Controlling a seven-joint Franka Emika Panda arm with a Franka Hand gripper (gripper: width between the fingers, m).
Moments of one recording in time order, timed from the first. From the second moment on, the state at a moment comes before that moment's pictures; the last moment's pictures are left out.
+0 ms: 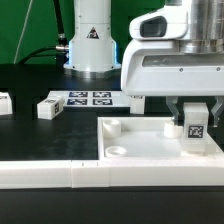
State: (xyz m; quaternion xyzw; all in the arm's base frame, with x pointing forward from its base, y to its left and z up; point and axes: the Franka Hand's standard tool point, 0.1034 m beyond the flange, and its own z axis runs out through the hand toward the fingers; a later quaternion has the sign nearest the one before) arm 0.644 0.116 0.074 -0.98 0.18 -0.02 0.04
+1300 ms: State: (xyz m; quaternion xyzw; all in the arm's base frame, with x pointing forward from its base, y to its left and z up) arm 0.640 0.115 0.072 -0.78 0.63 0.01 0.04
